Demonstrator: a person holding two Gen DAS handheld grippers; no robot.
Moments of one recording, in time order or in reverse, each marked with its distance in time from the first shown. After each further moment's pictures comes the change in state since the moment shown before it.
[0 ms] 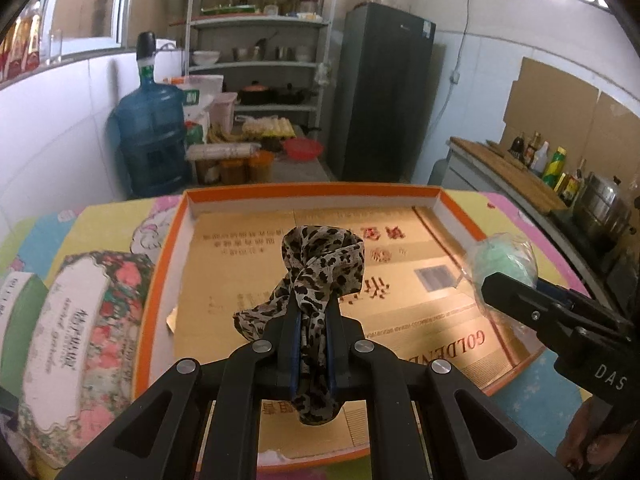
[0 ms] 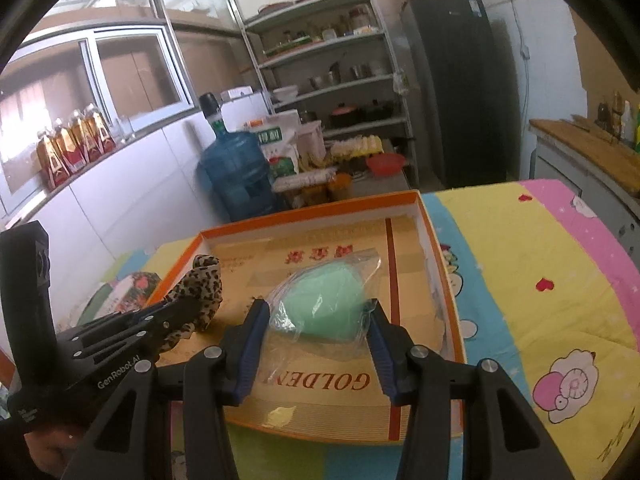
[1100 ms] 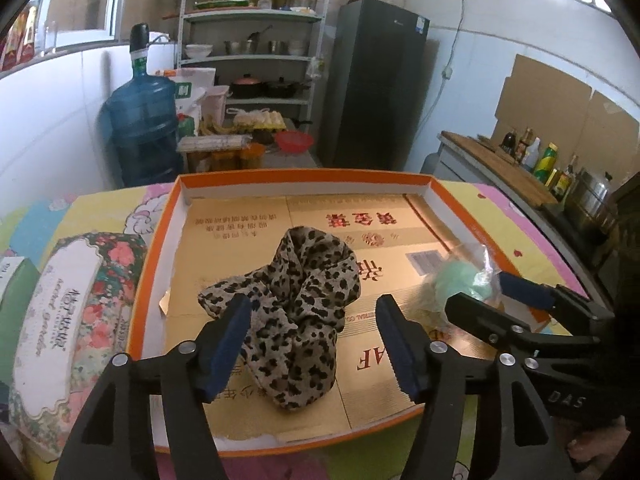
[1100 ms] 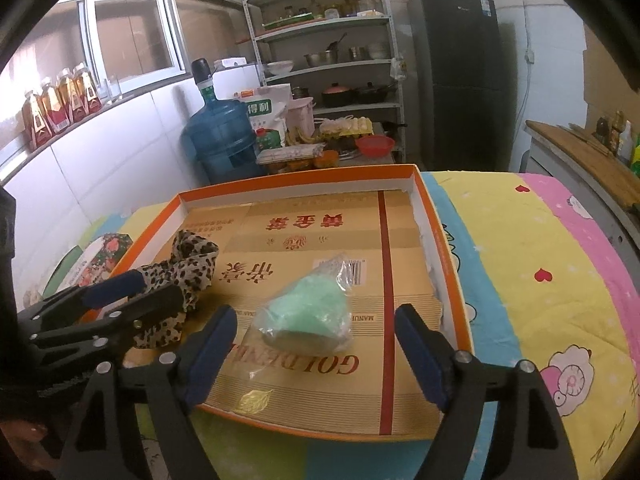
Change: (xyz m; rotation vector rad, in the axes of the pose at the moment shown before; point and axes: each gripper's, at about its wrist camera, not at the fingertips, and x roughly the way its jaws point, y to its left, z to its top) left arm -0.010 -0.003 -0.009 0.003 0.006 -0.040; right arm 0.016 0.006 -0.011 -0.074 0.073 -0.084
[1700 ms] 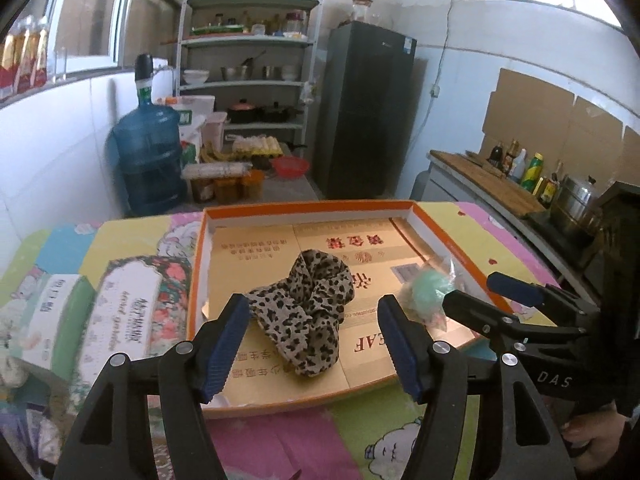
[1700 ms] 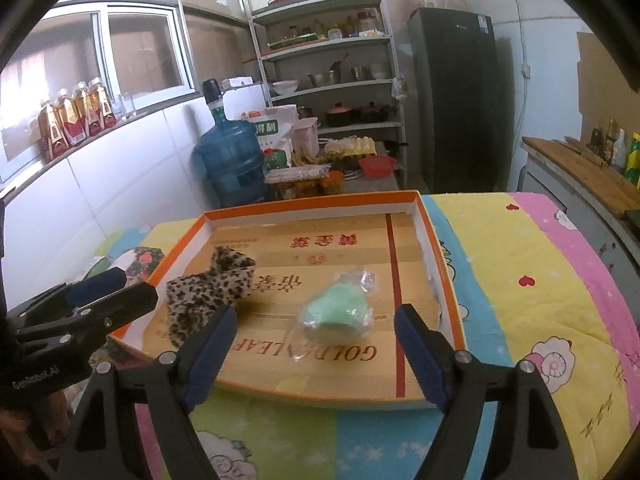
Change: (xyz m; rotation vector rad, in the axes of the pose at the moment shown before) left arm -0.068 0.011 -0.001 0.034 -0.087 -0.011; right arm -0.043 0.021 -0.001 -0.006 -0.072 0.002
